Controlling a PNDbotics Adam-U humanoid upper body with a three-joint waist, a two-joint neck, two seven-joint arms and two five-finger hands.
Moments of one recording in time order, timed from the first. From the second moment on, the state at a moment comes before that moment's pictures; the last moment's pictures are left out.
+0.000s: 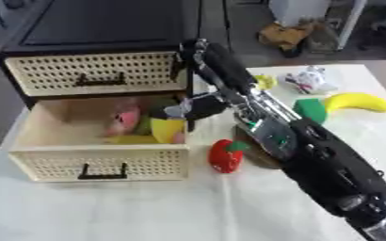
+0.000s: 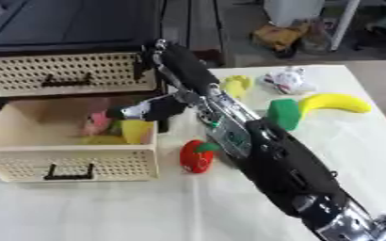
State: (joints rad) left arm -0.02 0.74 0.11 -1.99 0.25 -0.55 -0.23; right arm -0.93 -0.37 0.46 -1.32 0.63 -0.22 -0.23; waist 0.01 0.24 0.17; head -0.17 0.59
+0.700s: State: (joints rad) left arm 0.00 0.74 0.12 -1.99 0.23 -0.55 -0.22; right arm -0.89 -0.50 0.39 -1.64 0.39 -0.07 -0.35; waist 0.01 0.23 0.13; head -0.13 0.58
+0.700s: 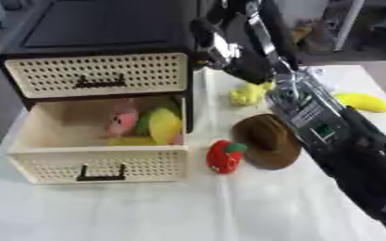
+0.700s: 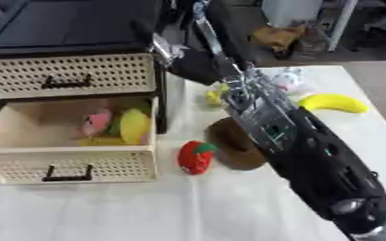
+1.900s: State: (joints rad) left arm -0.08 0.82 0.06 -1.99 0.04 -0.51 -0.30; right arm -0.63 -0.69 0.04 -1.98 -0.10 -0.07 -0.64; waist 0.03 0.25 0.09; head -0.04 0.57
